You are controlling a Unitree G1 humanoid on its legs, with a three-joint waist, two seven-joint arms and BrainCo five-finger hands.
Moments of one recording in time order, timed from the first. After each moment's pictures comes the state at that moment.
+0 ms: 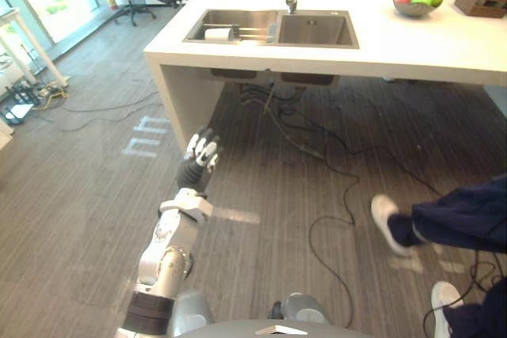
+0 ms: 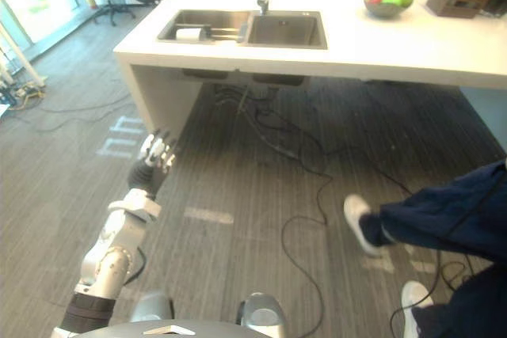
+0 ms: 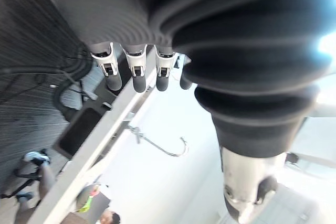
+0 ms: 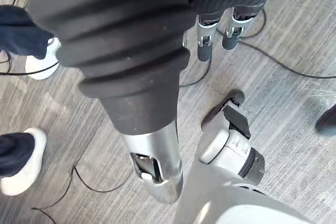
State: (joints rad) left arm -0.01 0.01 -0.14 -0.23 -0.68 0.08 0.06; right arm 0.25 -0.13 -0.41 1.08 0.62 0.16 0.06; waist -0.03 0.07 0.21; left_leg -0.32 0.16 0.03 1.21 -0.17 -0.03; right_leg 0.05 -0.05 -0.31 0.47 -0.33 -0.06
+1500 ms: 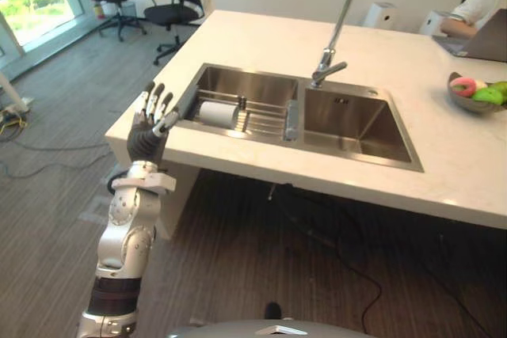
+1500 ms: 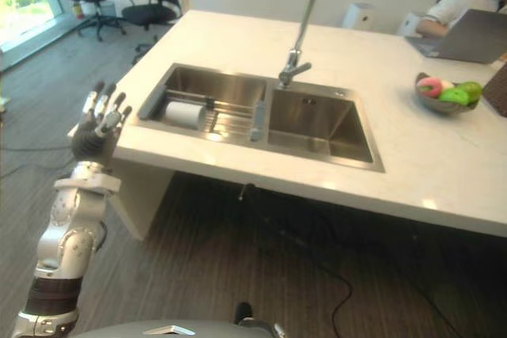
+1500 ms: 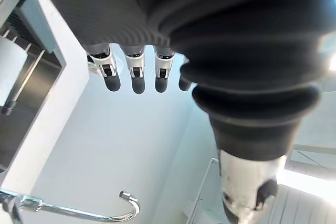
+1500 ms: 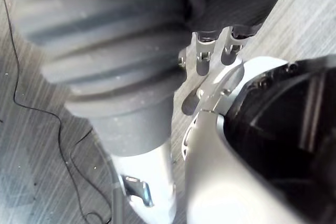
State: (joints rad) left arm -0.10 0.18 0.00 -0.25 -0.63 0.02 0.06; right arm 0.20 -0.06 -0.43 1.11 0.59 0.17 0.21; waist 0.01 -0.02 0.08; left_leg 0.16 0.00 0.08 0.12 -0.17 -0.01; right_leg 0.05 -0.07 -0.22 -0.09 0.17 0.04
